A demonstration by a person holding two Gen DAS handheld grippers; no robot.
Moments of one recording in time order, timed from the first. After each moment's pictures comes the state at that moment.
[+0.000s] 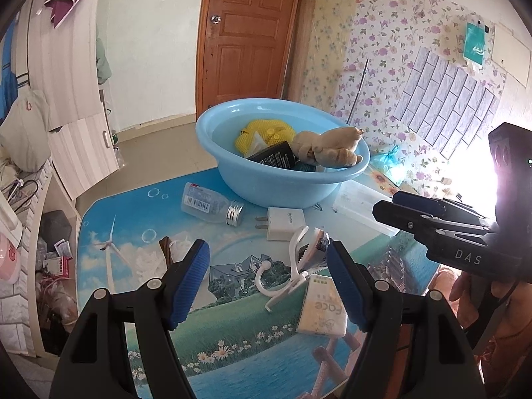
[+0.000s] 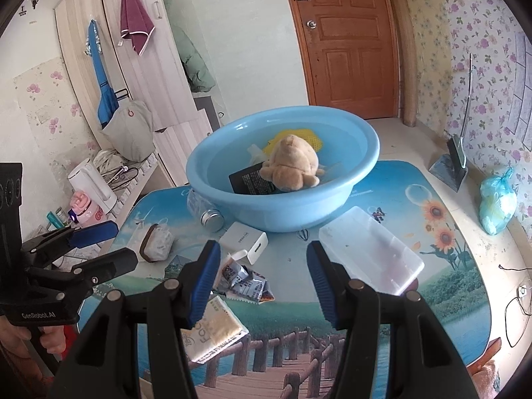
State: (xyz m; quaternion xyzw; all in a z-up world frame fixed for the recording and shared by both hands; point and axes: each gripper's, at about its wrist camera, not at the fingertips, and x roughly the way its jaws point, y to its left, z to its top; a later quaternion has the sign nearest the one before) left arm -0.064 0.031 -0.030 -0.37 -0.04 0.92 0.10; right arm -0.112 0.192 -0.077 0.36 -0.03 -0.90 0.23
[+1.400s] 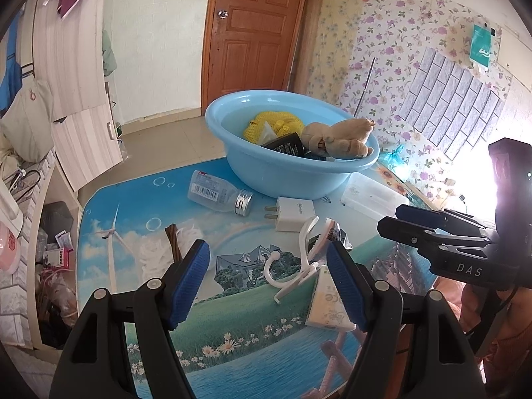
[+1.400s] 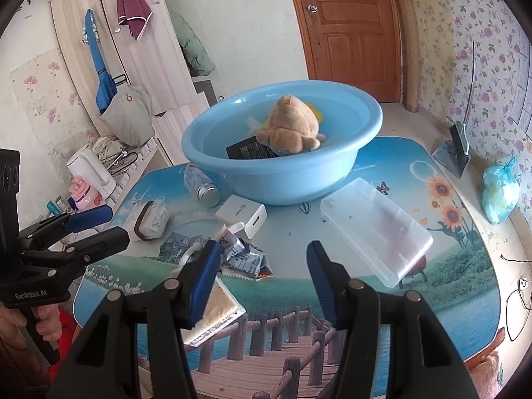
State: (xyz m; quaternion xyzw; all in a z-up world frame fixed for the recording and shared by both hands) left arm -0.061 0.025 -0.041 -0.38 -0.05 0.92 0.09; right arm -0.109 0.191 -0.098 0.39 -0.02 -0.89 0.24
